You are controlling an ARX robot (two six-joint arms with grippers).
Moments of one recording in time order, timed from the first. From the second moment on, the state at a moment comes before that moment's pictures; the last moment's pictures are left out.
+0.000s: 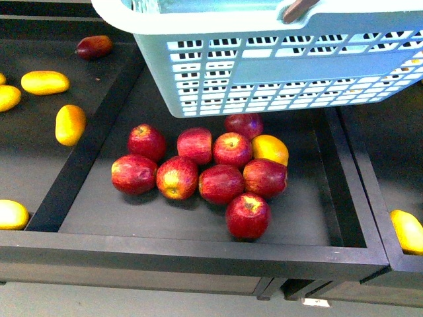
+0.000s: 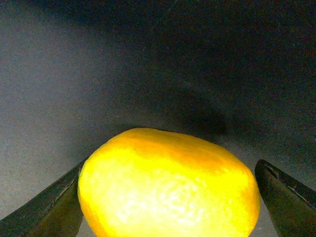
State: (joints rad) left arm -0.59 2.01 2.03 -0.48 0.26 -0.85; right arm -0.54 2.67 1.64 -0.05 -0.14 -0.86
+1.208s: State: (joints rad) left arm -0.59 2.01 2.03 -0.48 0.26 -0.85; right arm -0.60 2.01 1.13 0.35 -0.69 -0.37
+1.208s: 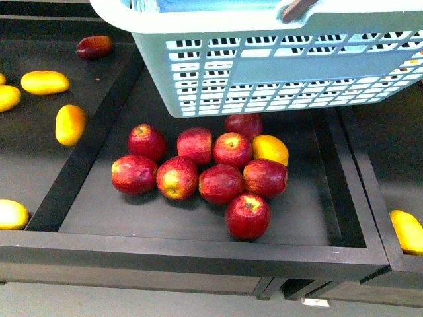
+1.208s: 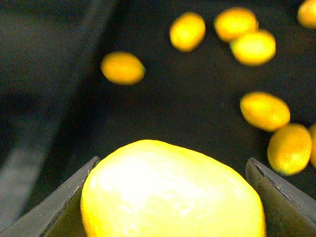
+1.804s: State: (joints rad) left arm -0.59 2.01 2.03 -0.48 0.26 -0.85; right arm -0.25 1.55 0.88 0.61 -0.71 0.10
